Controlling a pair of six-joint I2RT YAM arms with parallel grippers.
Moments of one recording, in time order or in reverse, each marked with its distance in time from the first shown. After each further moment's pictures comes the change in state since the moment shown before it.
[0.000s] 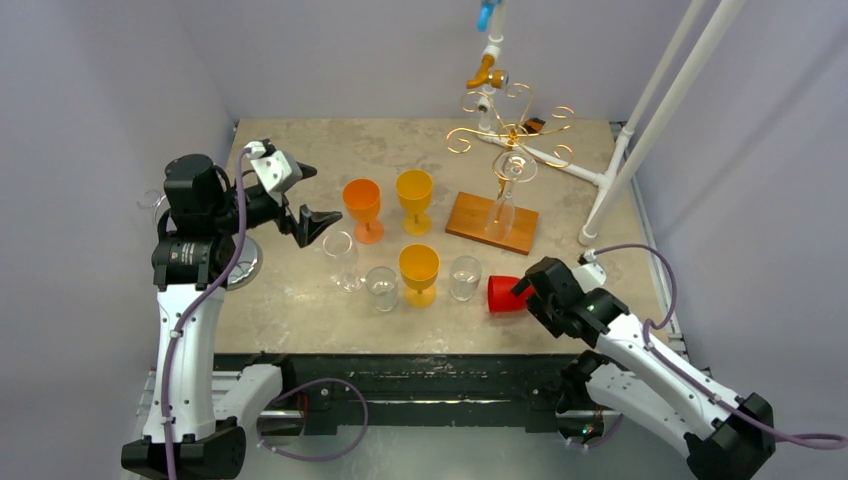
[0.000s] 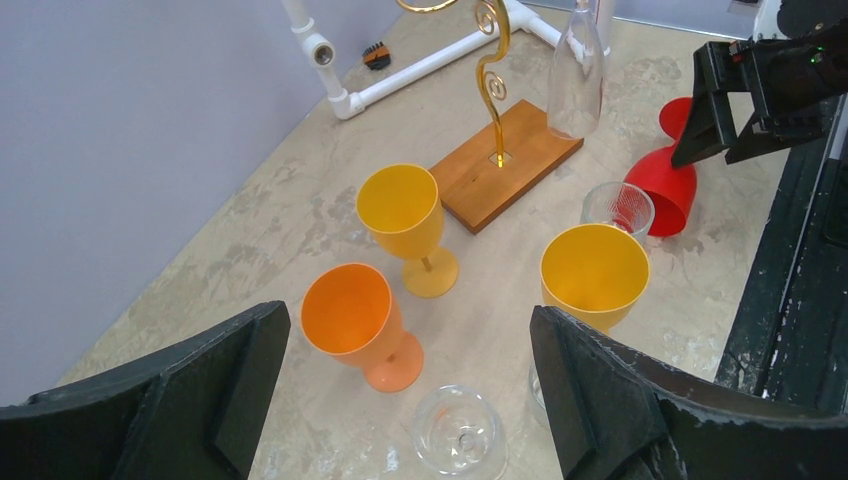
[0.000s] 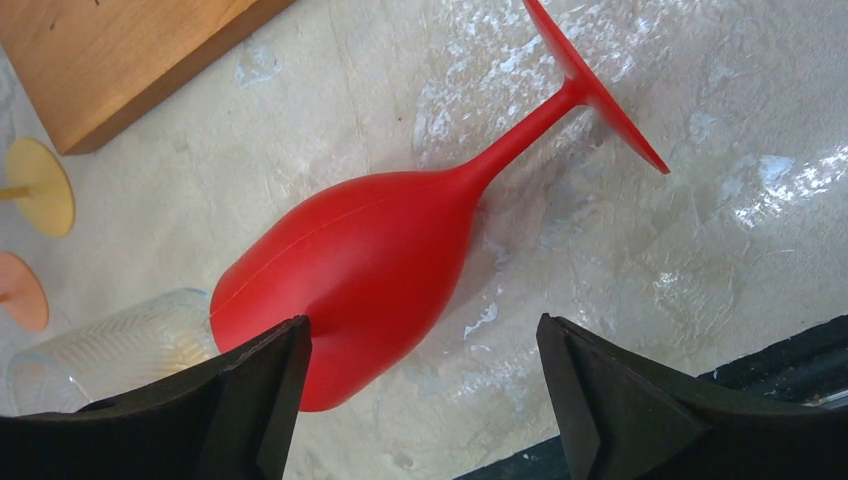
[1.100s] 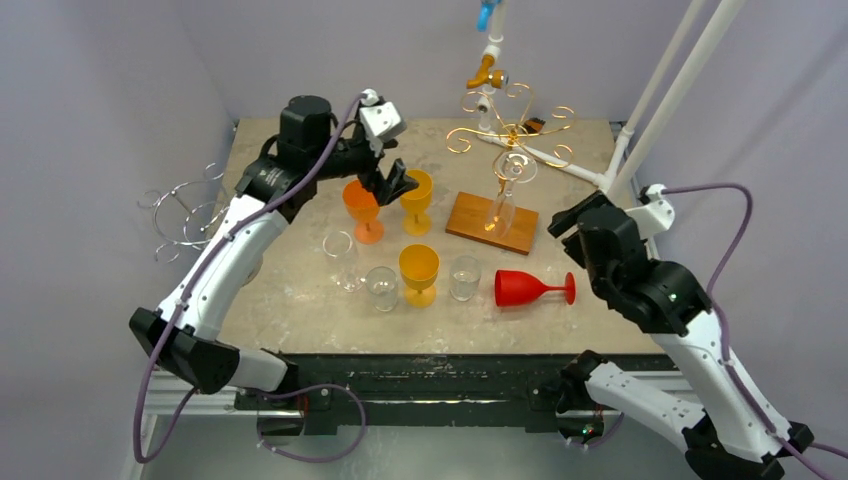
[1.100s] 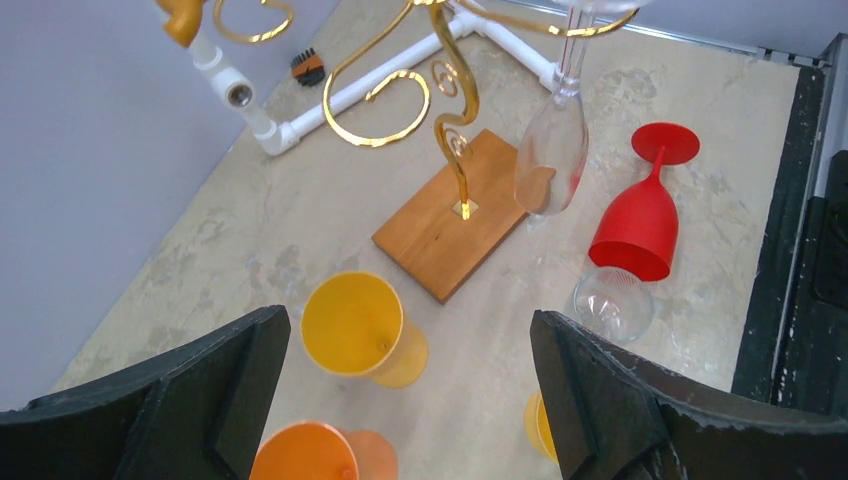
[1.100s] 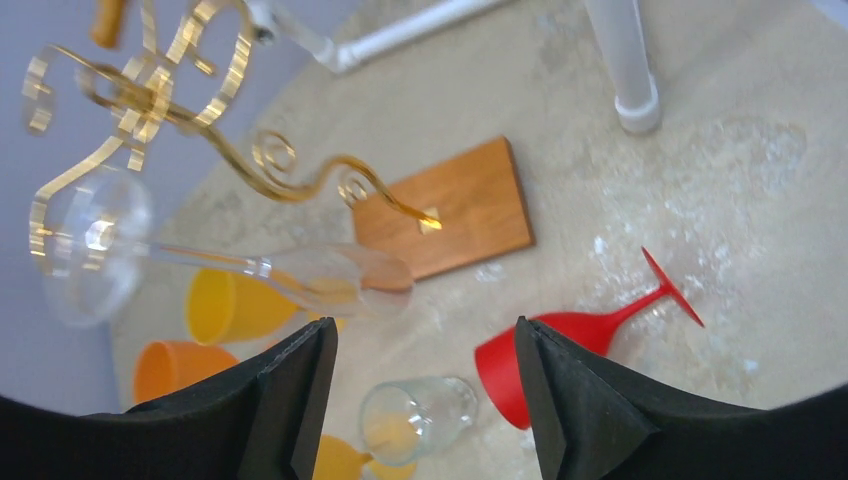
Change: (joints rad) left arm -0.452 0.426 0.294 0.067 -0.352 -0.114; right arm 0.001 0.051 0.629 -0.212 0.292 -0.220
